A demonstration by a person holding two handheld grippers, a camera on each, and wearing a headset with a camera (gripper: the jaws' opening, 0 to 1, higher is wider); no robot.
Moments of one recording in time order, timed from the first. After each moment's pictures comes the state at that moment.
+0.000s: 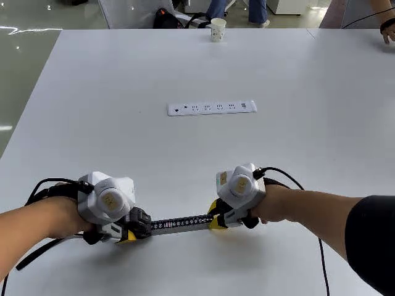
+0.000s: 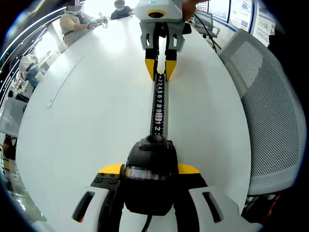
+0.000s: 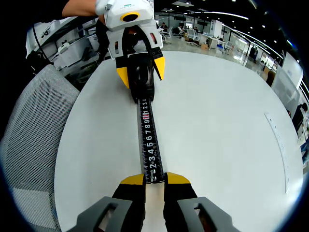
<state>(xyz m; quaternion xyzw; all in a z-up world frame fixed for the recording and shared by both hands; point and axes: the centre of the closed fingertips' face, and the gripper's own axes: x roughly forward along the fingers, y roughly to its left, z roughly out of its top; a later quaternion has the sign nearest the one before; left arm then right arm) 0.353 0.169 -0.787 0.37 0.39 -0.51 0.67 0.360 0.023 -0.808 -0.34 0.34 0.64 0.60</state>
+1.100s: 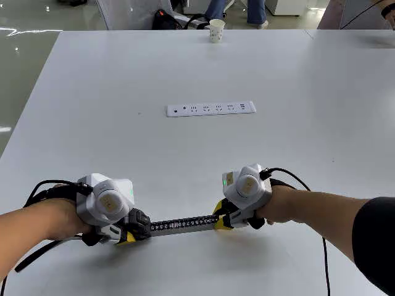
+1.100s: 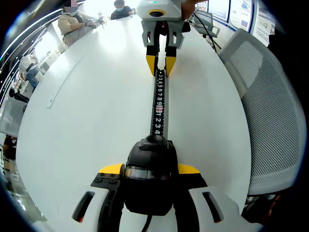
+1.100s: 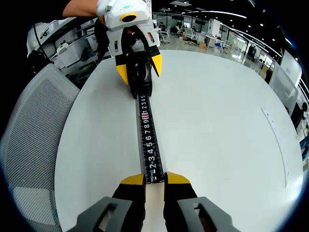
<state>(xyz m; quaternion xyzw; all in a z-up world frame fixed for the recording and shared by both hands) 0.355 0.168 -0.788 0.37 0.39 -0.51 0.67 0.363 0.008 -0.807 -0.33 0.35 0.63 0.61</state>
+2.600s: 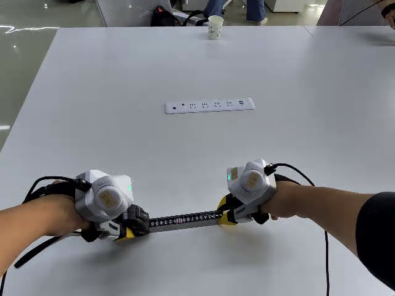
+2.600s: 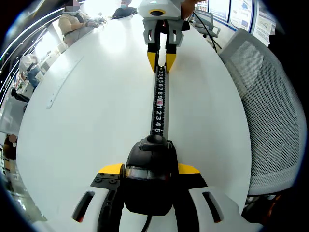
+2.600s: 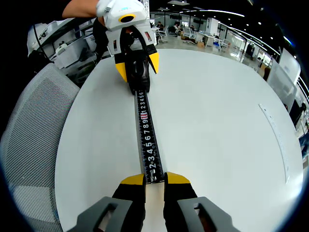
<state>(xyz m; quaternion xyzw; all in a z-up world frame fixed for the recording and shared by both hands) 0.354 0.169 -0.787 0.37 0.39 -0.51 0.68 0.366 -0.004 -0.808 -0.33 0.35 0.62 0.61</state>
